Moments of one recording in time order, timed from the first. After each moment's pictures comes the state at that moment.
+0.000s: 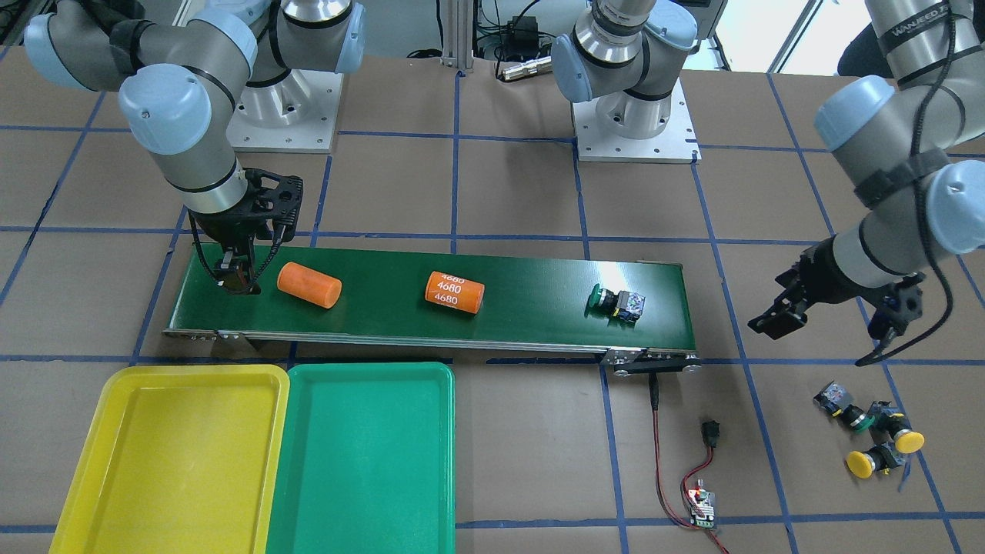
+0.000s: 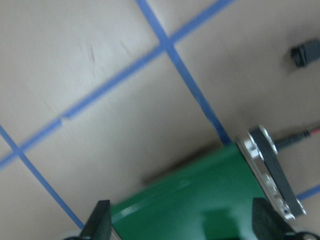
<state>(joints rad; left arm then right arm) -1.12 -1.83 -1.75 -1.31 1.55 -0.39 1.49 -1.54 2.10 -2.13 -1.58 -1.64</state>
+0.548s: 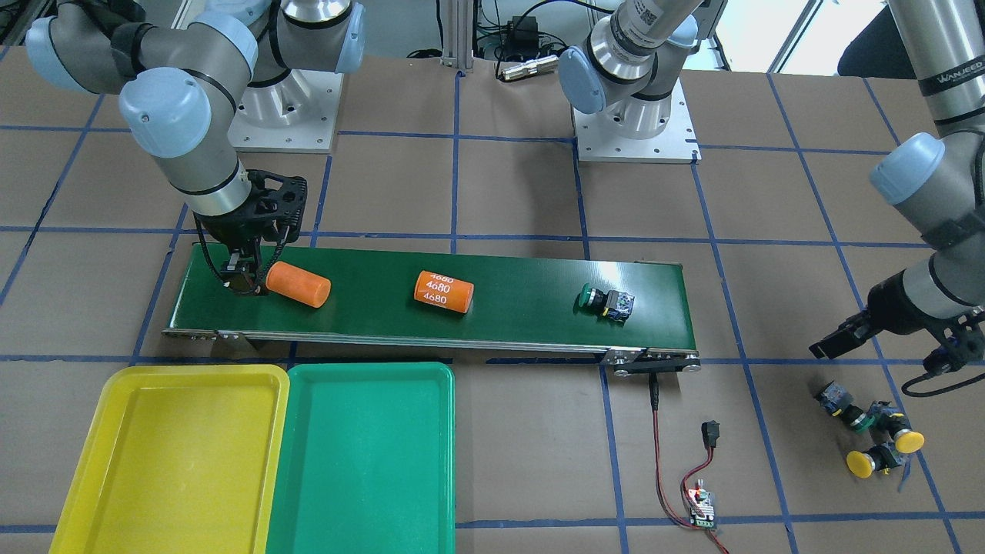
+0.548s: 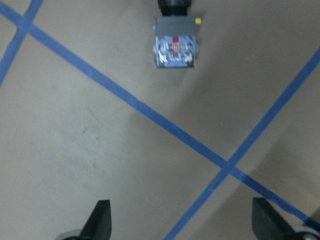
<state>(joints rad) -0.96 -1.99 -1.72 -1.09 1.55 0.10 1.49 -1.53 2.10 -2.13 -1.54 -1.64</state>
